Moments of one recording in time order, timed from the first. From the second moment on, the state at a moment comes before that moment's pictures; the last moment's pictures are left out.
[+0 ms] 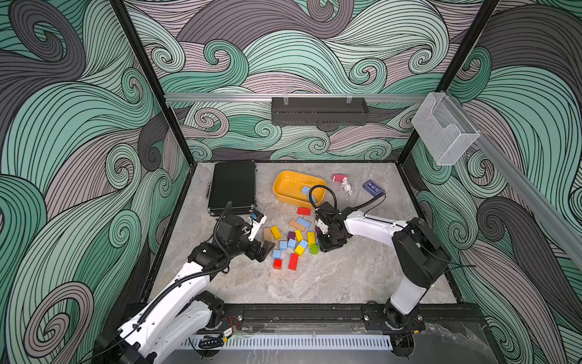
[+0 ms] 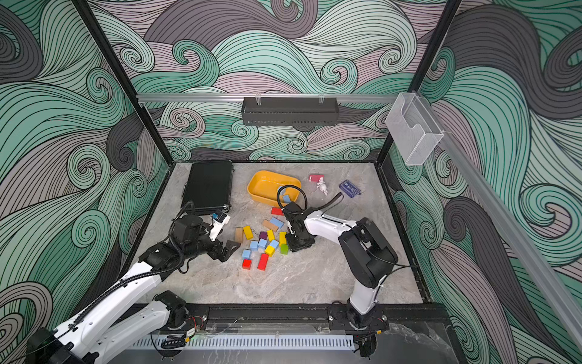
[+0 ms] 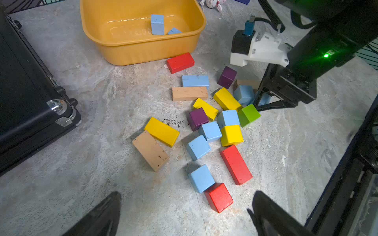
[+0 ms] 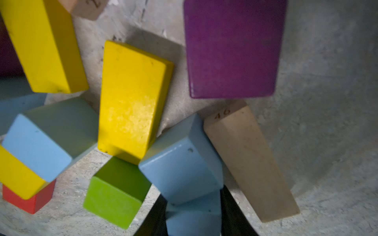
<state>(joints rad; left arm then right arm) -0.47 0.84 0.60 -0.48 0.23 0.04 0.65 1.75 1.05 -0.74 -0.10 0.26</state>
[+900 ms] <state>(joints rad) -0.47 0.83 0.79 -0.52 0.13 0.03 0.66 1.43 1.15 -0.80 -0.13 0.26</state>
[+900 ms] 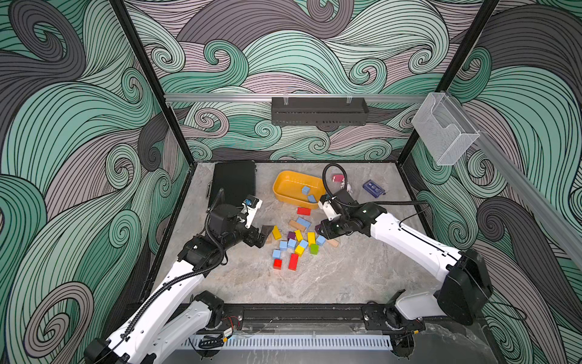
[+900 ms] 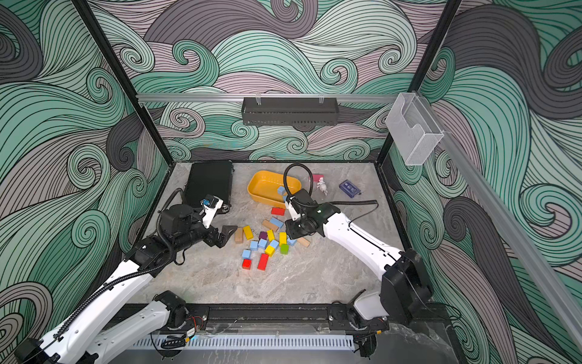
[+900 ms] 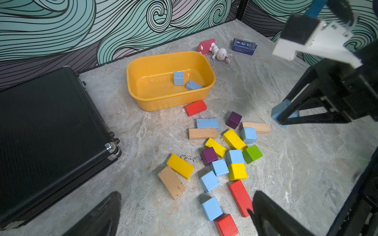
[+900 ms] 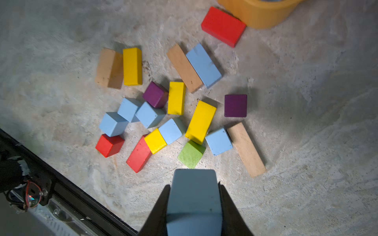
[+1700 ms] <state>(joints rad) -0.47 1.04 0.93 -0.44 -0.03 0.00 0.57 1.67 1.61 -0.85 -0.06 0.18</state>
